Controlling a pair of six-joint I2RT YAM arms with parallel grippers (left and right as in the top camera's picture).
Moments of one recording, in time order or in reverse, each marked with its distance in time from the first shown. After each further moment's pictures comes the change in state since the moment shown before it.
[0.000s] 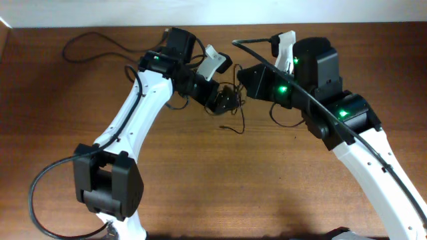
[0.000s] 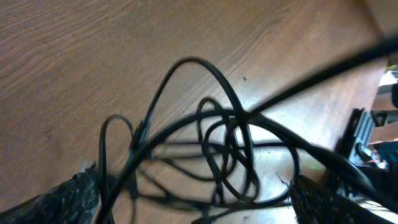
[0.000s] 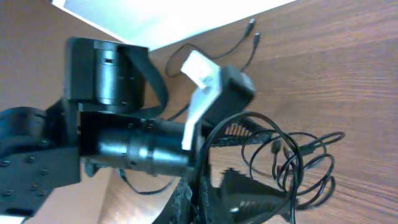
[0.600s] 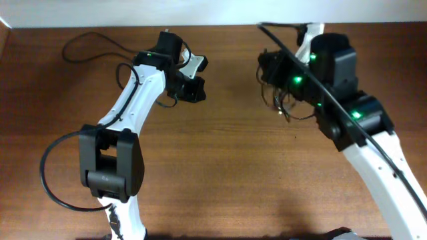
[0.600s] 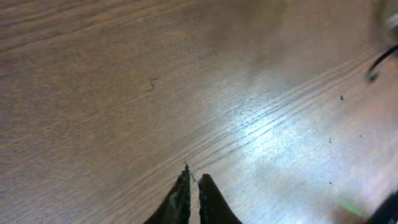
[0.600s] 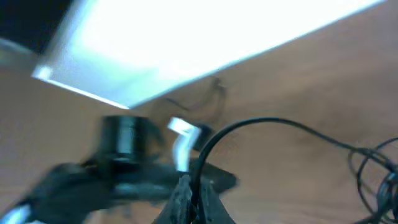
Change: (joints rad) left arm 0.092 0.127 -0.002 0.021 -0.185 -0.192; right arm -0.059 -0.041 -0.002 0.069 0.164 0.084
